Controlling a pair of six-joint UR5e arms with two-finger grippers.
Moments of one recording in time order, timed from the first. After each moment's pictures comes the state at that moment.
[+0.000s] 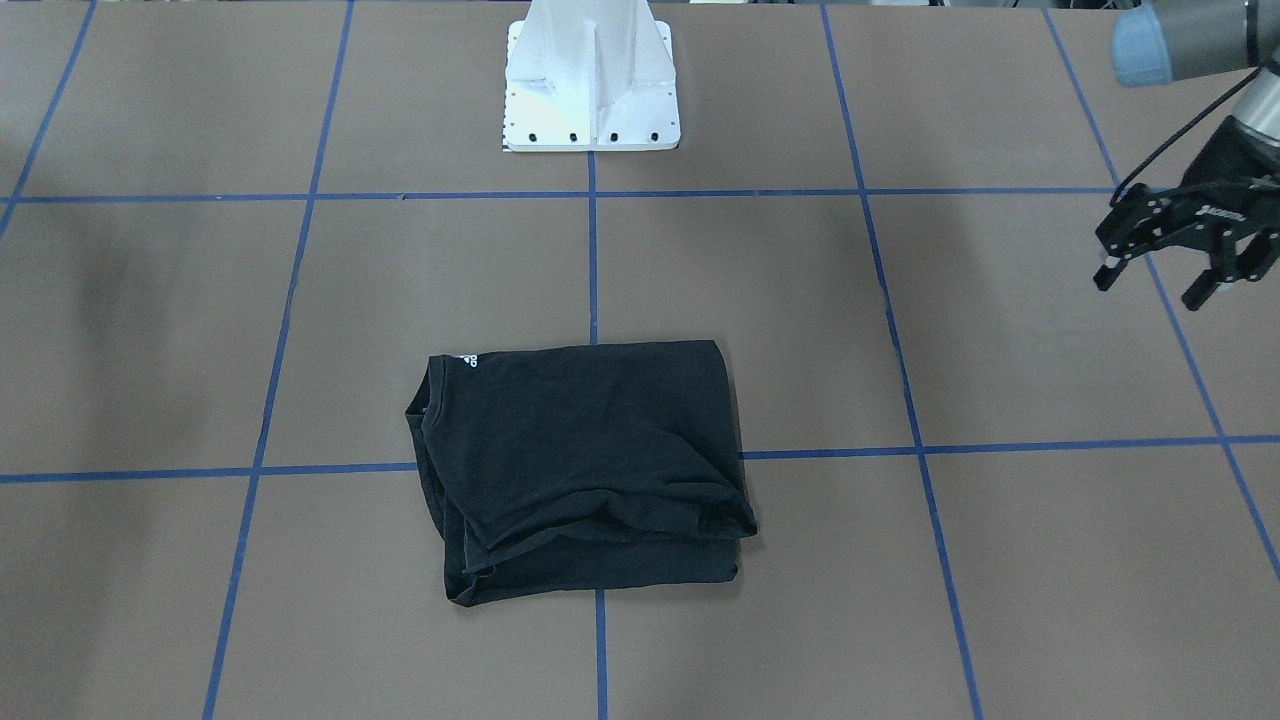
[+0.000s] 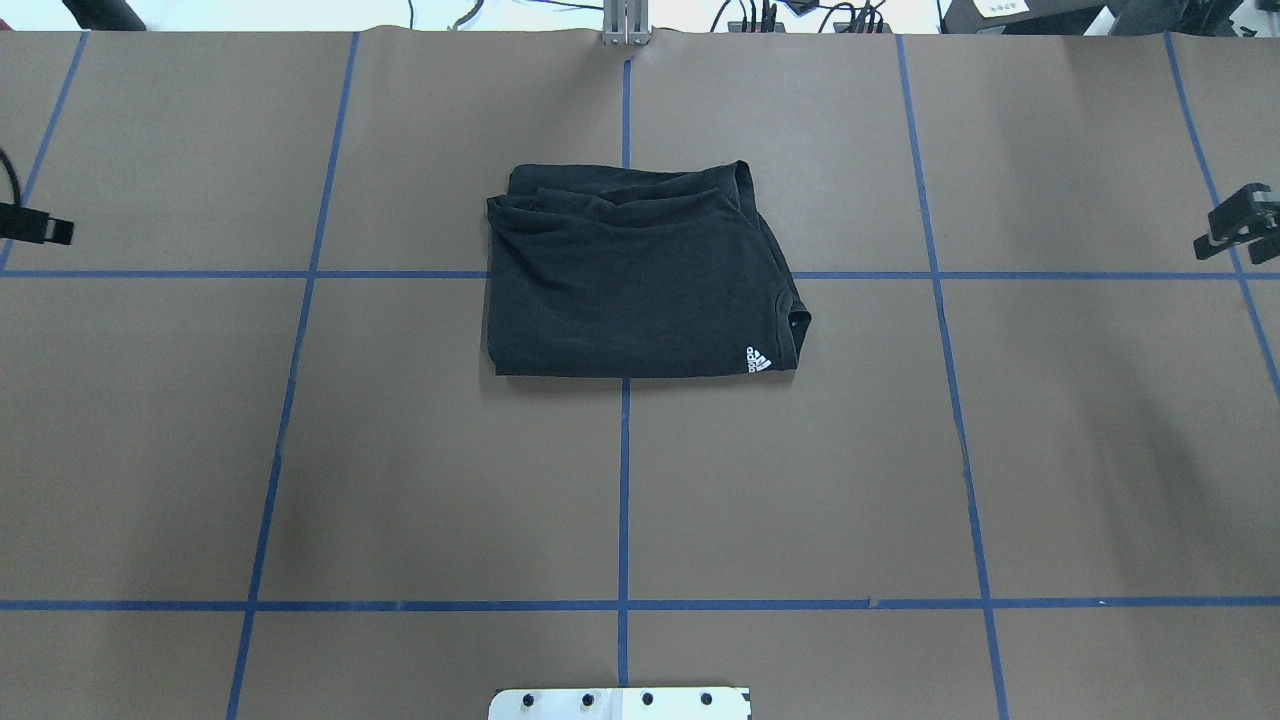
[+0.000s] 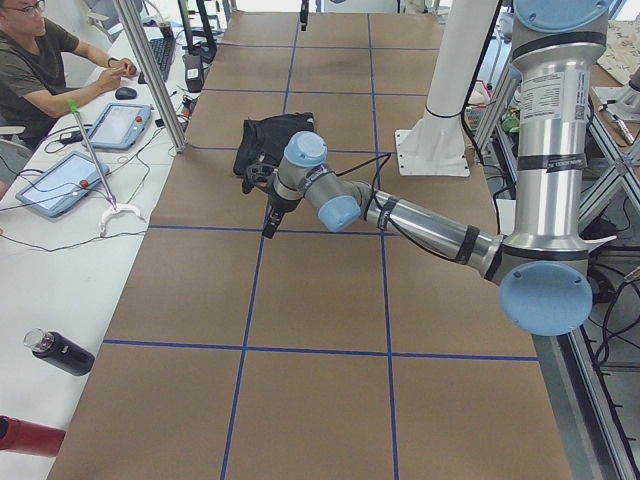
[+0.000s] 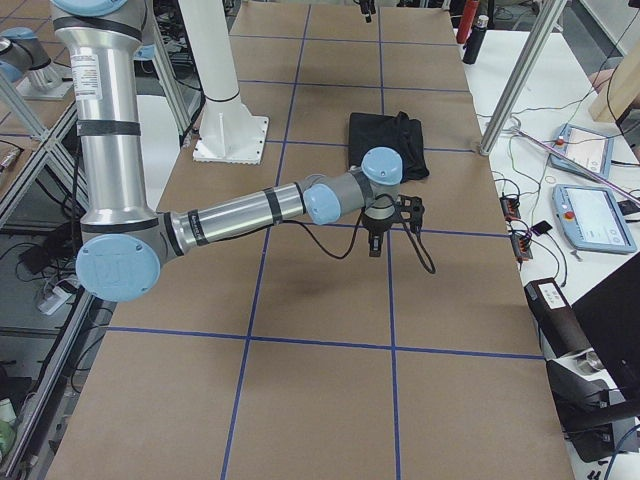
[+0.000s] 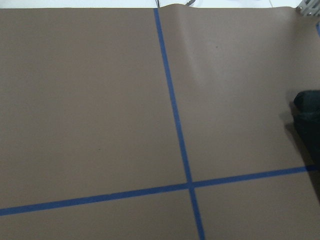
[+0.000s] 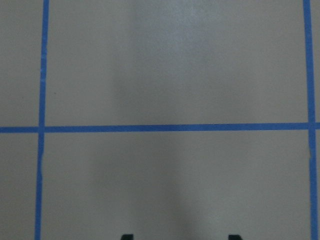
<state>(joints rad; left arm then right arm) -1.22 -1.50 -1.94 -2.08 -2.18 -0.50 1.32 -1.56 1.82 -1.46 2.35 0.43</state>
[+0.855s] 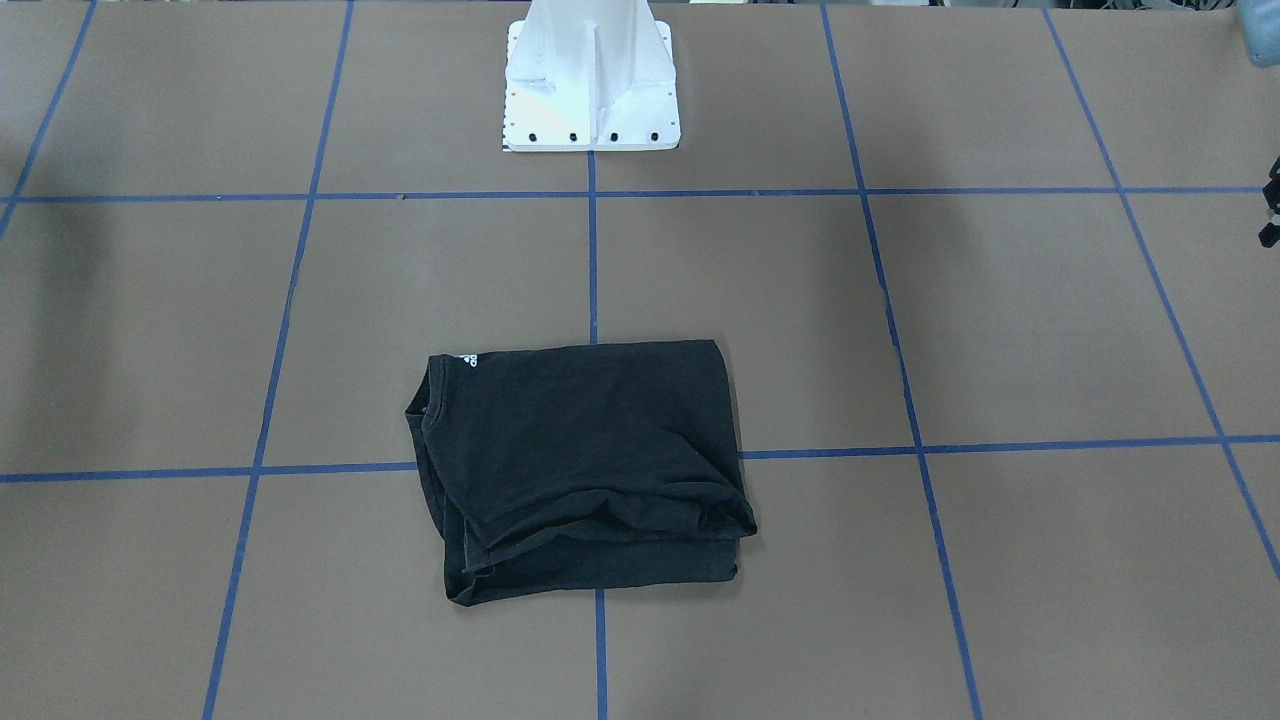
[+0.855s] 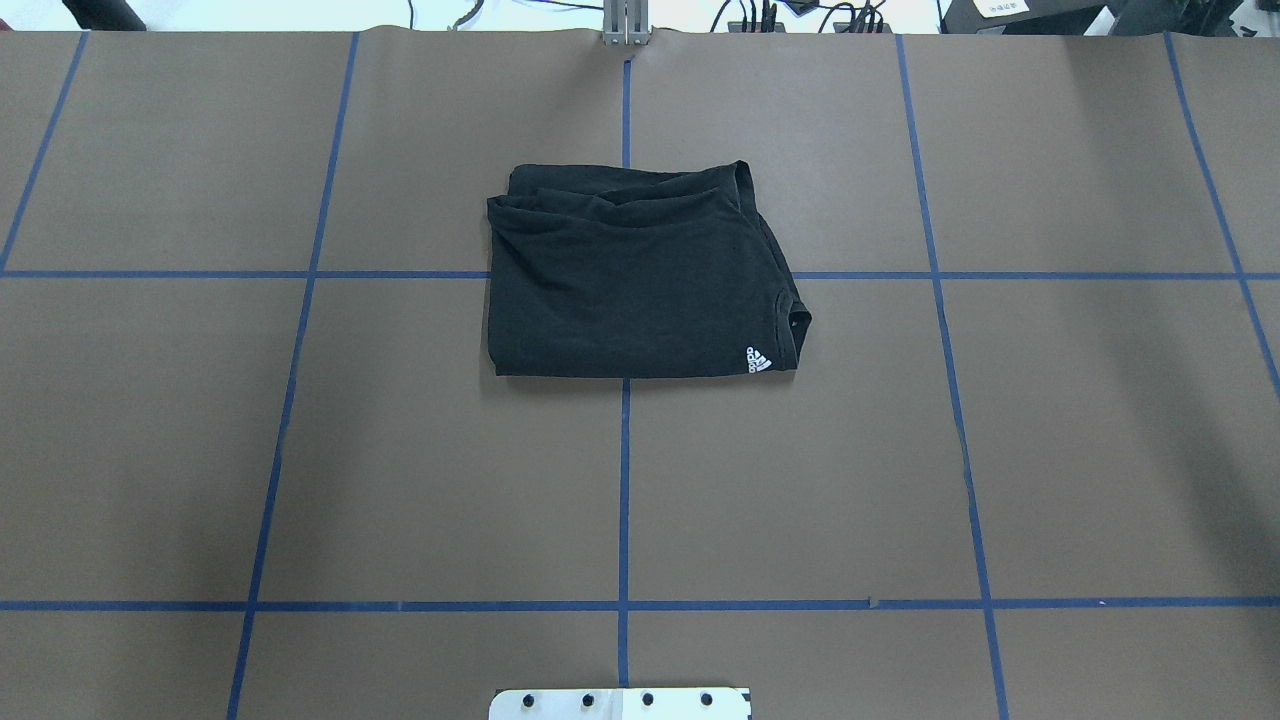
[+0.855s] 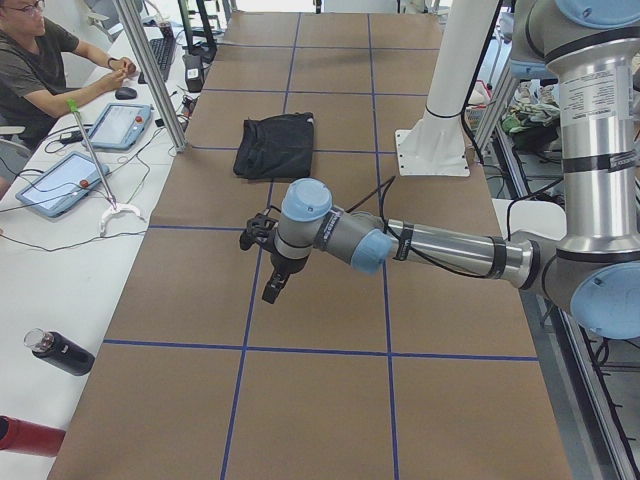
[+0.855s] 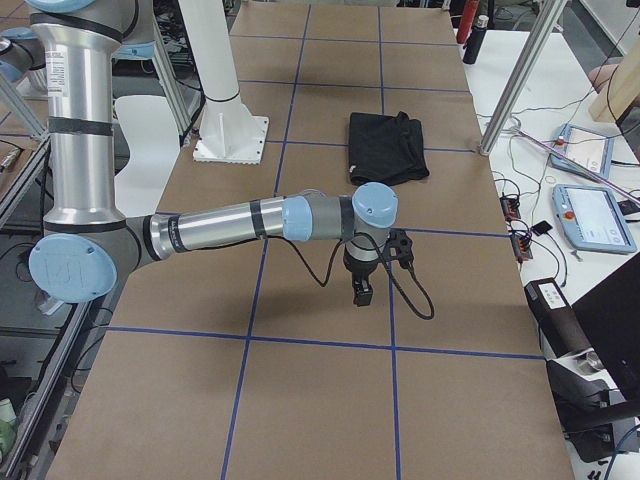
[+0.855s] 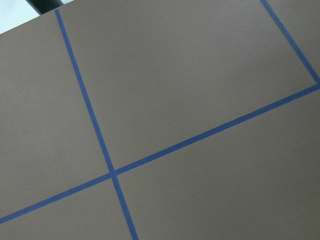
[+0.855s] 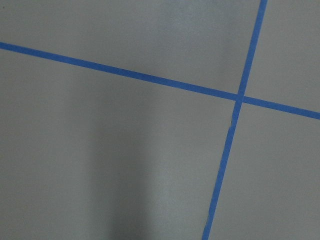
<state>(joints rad) -1.47 -1.39 -1.86 -1.90 -2.31 -0.02 1.47 -1.60 1.82 -1.73 2.35 -0.09</state>
